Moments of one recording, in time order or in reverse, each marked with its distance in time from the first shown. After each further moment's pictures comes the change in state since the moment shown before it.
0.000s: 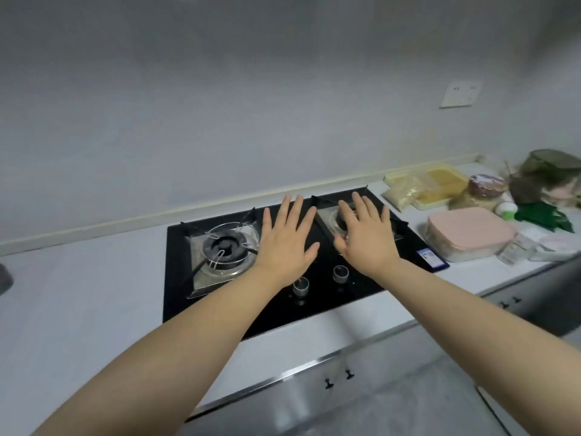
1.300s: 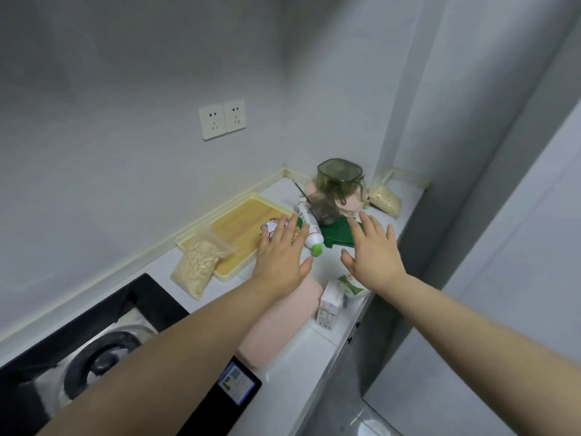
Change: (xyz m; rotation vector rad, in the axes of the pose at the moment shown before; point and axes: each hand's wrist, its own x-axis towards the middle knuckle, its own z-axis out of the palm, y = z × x) left_hand 0.387 0.449 0.090 -0.243 -0.061 0.572; right_hand 0.019 0.541 0.017 -0.166 -0.105 0.619
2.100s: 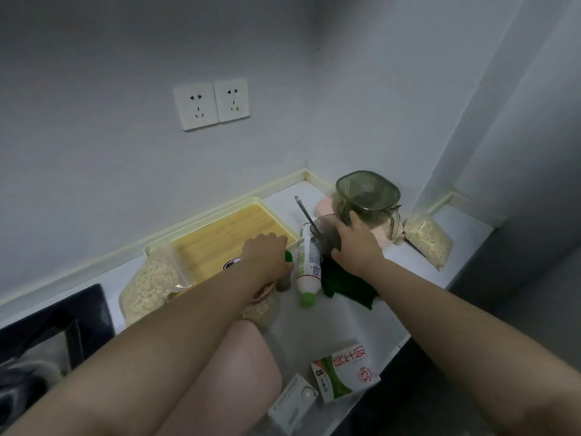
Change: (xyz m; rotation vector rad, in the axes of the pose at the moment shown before) left_hand 0.202 -0.026 0.069 0.035 -0.426 -0.383; right_hand 0.253 0.068 0.119 0.226 -0.269 -0.168
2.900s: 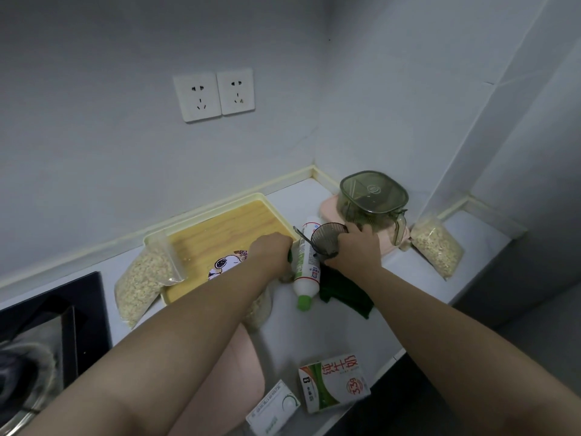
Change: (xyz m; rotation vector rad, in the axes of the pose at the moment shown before) left_hand 0.027 0.018 0.010 -0.125 0.007 -0.044; right_hand 0.018 0.013 0.018 -0.169 0.136 -0.059
